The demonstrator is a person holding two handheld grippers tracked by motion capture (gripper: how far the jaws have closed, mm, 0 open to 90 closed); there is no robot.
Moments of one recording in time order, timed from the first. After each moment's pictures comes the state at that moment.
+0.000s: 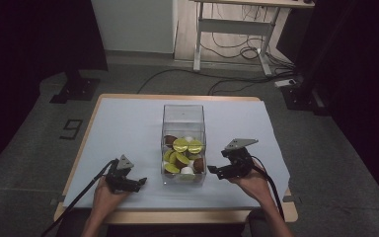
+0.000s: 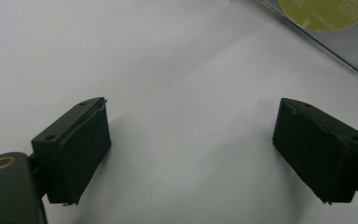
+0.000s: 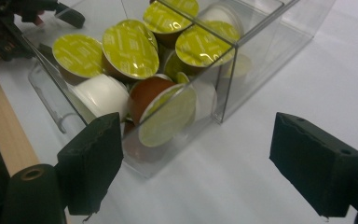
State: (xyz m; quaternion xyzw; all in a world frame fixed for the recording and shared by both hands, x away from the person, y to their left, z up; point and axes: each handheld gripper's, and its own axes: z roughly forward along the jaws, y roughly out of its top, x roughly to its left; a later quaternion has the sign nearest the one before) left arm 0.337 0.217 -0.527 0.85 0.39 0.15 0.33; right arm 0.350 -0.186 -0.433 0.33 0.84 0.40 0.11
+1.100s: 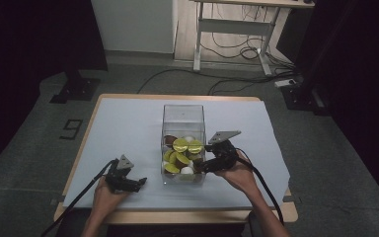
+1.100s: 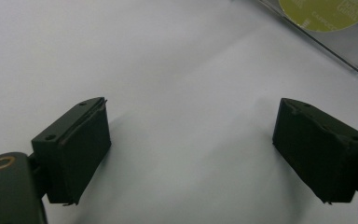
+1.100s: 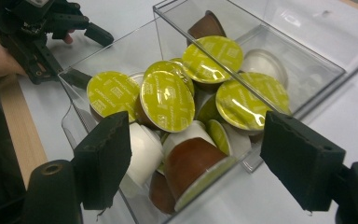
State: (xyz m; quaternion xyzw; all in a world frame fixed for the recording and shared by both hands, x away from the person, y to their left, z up) left arm 0.337 0.217 -0.527 0.85 0.39 0.15 0.33; right arm 0.364 -0.141 -0.418 0.29 0.86 0.41 0.10
